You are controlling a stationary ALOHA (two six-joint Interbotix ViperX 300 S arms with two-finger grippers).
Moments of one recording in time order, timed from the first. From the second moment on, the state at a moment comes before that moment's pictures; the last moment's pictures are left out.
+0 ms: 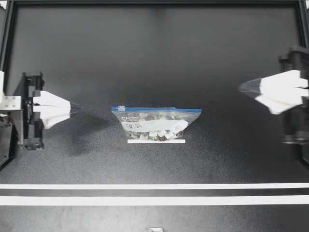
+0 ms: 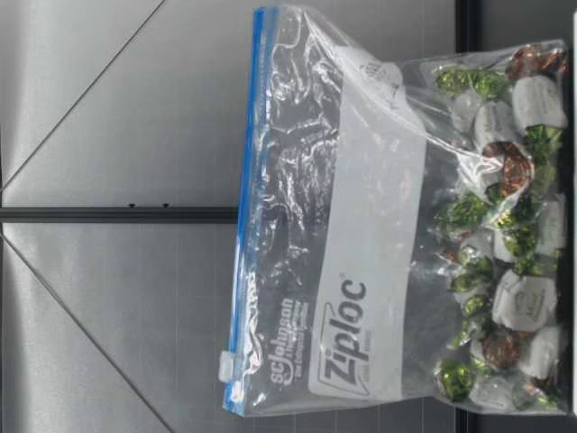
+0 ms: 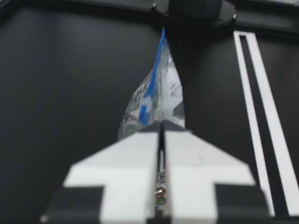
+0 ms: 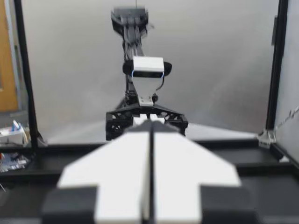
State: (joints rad) left arm 0.10 -0.63 1.32 -0.10 -0.50 -0.02; right arm -0.07 -0.71 1.10 0.00 -0.58 0.00
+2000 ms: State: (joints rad) left arm 0.08 -0.13 1.19 -0.11 -0.82 -0.04; right arm -0.10 0.12 0.49 -0.04 -0.18 -0.01
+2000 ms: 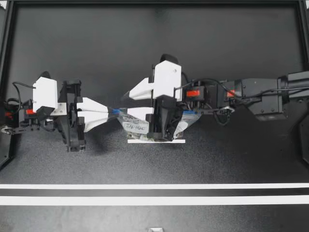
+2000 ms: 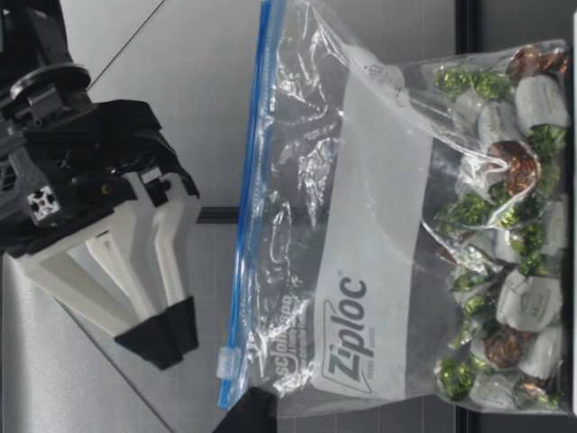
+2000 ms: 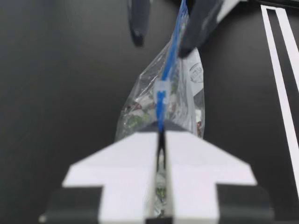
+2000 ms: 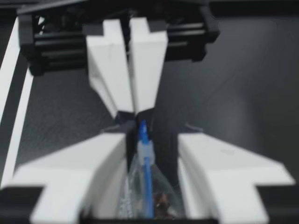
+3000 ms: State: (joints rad) left arm 0.08 -0.13 1.18 -0.09 -0.80 -0.03; right arm -0.09 0.17 0.45 -0.04 -0.09 -0.01
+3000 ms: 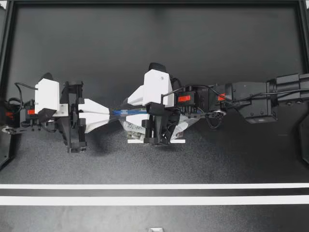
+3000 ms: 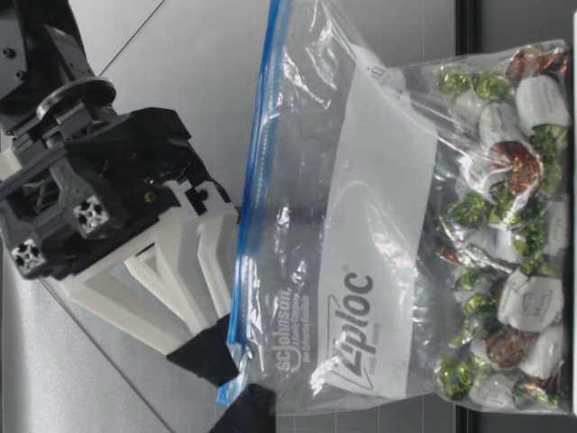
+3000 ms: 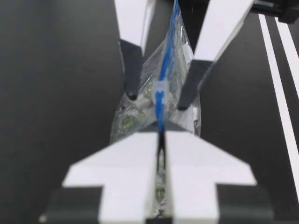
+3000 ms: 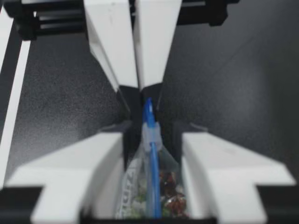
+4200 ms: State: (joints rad) left arm 0.08 -0.13 1.20 -0.12 -0.78 -0.03; right arm -0.09 -0.03 0.48 -0.12 0.59 -0.01
